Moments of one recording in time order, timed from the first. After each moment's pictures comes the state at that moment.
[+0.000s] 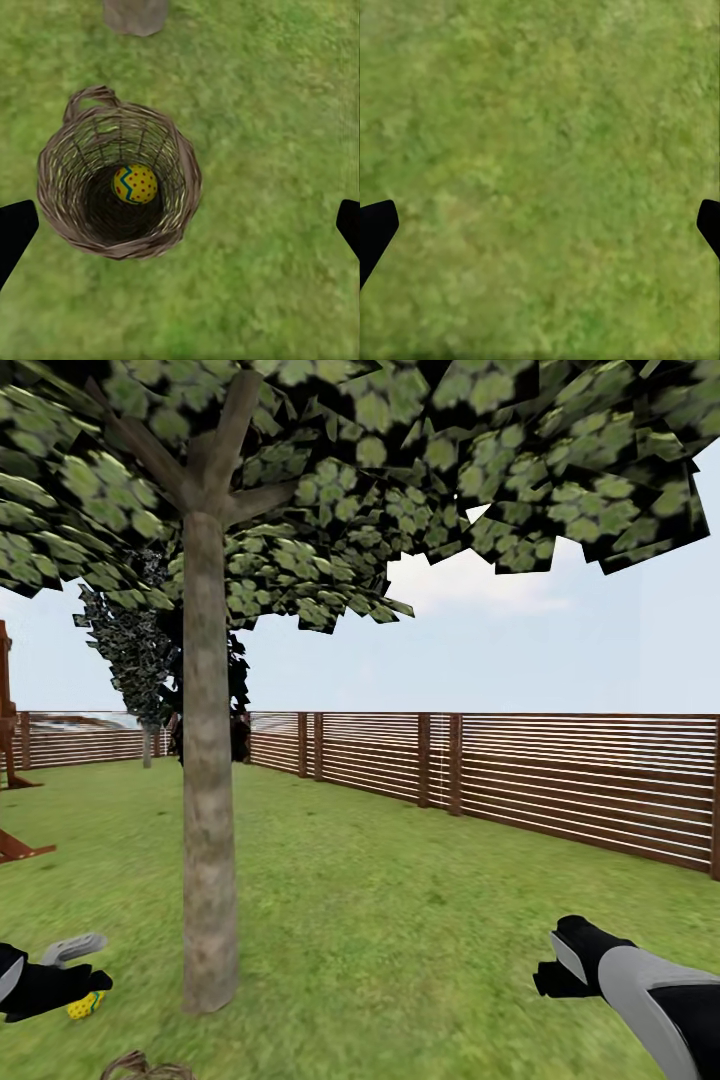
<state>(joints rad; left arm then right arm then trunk) -0.79 0.54 0.32 -0.07 -0.26 0.53 -0.47 -0.88 -0.21 0.13 0.02 -0.03 0.60 -0.04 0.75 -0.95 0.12</state>
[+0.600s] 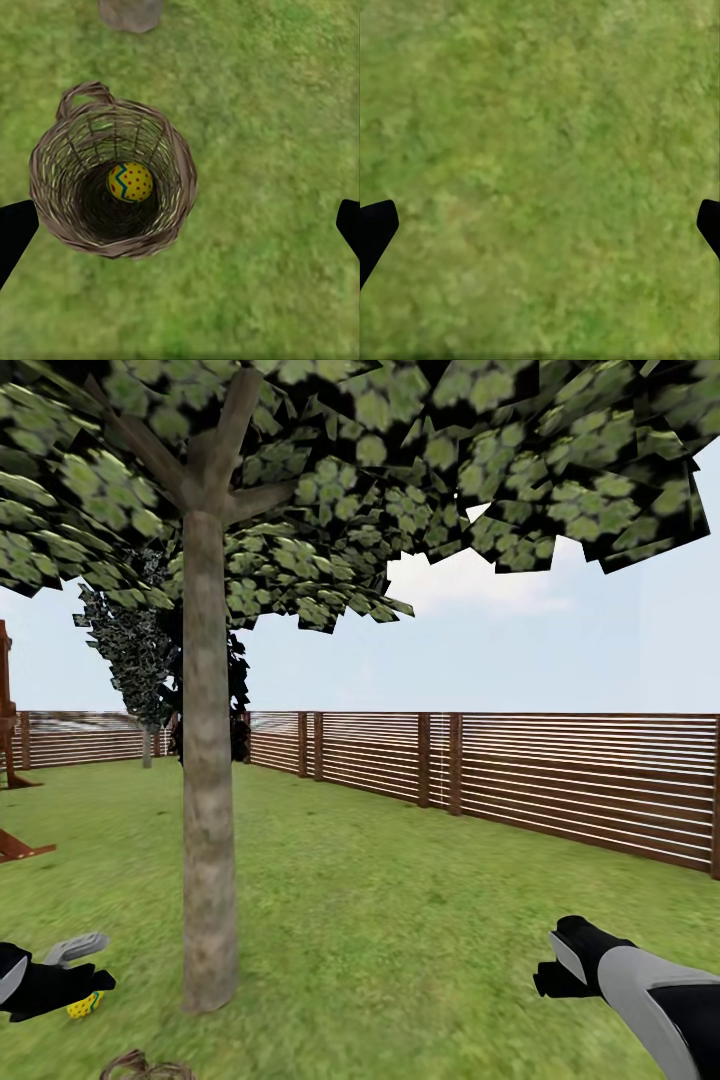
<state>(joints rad) -0.79 0.53 0.33 -0.07 -0.25 0.53 -0.47 -0.88 -0.21 0.13 0.02 -0.03 0.60 -0.04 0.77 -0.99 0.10</state>
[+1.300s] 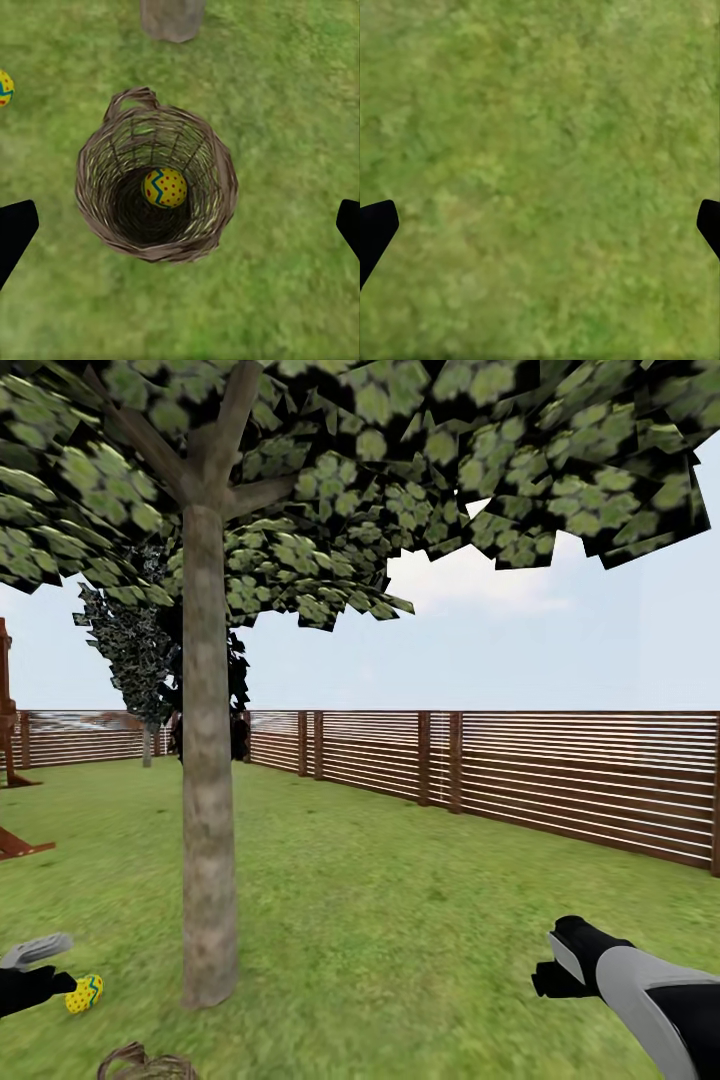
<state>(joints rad) -0.79 0.61 0.33 -0.07 -0.26 0.53 -0.48 -0.88 -0.20 0.14 0.02 -0.03 0.60 -0.04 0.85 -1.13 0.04</state>
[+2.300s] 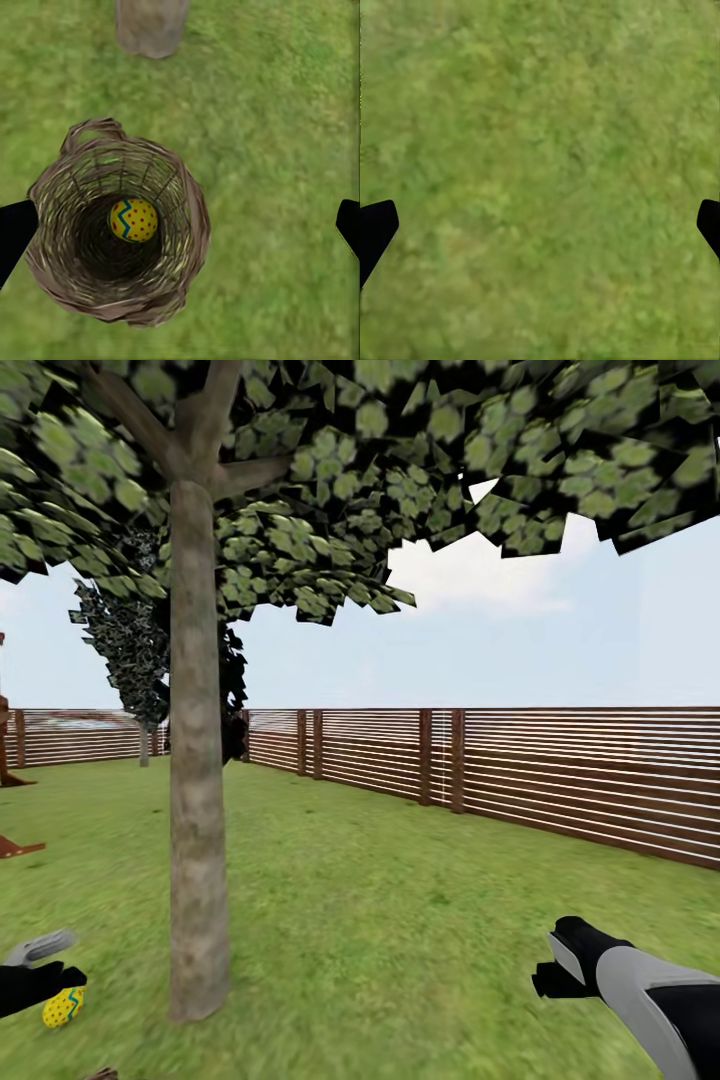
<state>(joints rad) -0.79 0.60 0.35 -0.07 -0.21 0.54 -0.48 -0.88 -0.20 0.14 0.02 -0.03 0.60 -0.04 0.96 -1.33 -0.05</state>
